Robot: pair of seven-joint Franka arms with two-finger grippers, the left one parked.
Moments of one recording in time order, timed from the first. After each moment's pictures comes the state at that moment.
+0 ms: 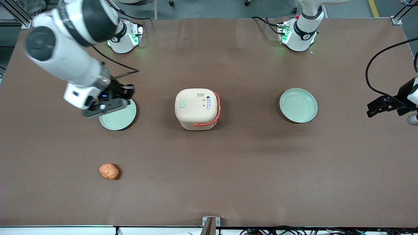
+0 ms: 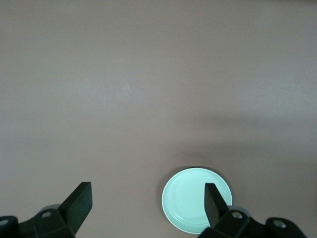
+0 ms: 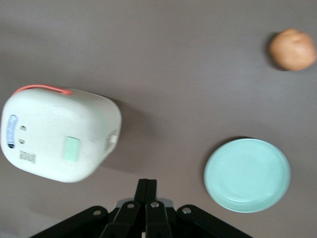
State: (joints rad) arm 0.43 0.17 -0.03 -1.63 0.13 1.76 0.13
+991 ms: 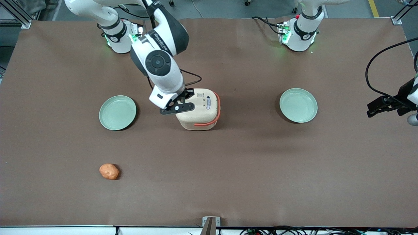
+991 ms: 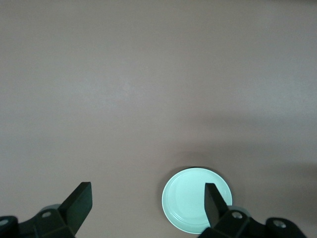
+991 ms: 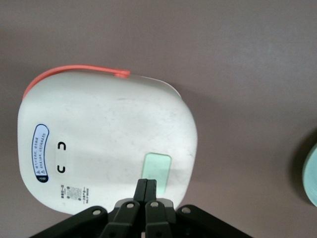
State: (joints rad) arm 0.69 0.38 -0.03 -1.64 0.13 1.91 0.44
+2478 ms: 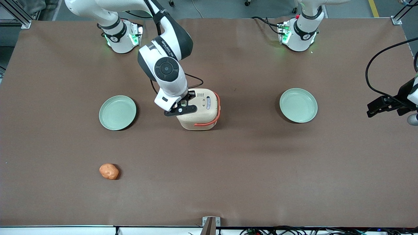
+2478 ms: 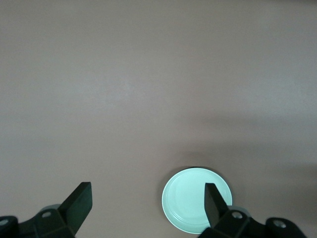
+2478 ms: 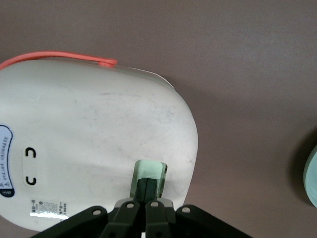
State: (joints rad) arm 0.70 0.41 -0.04 -1.66 0.11 1.93 0.44
